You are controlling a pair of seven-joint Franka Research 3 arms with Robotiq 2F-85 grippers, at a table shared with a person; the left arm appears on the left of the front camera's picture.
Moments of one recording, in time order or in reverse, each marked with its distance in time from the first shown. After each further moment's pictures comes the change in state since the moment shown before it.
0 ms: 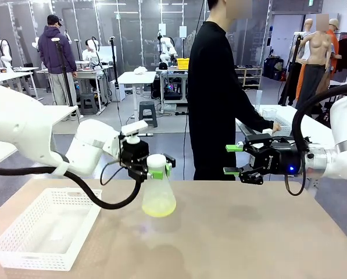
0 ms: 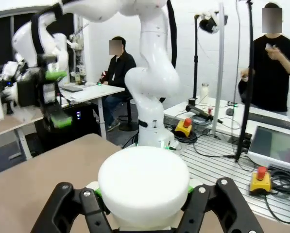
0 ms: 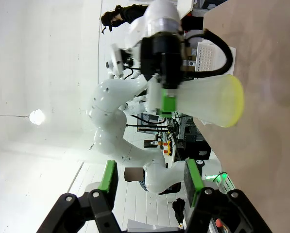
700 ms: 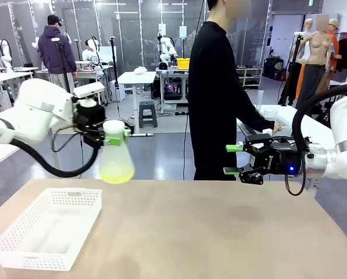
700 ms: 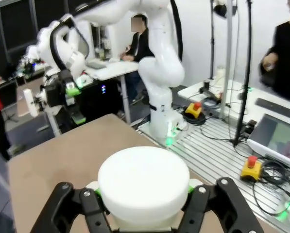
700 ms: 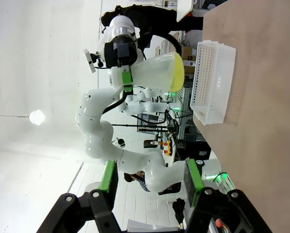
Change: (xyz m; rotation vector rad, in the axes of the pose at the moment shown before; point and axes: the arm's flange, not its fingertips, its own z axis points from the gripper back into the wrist) left arm 0.104 -0.100 0.104 0.191 0.171 -0.021; right arm 0.000 0.000 0.000 0.000 -0.001 0.000
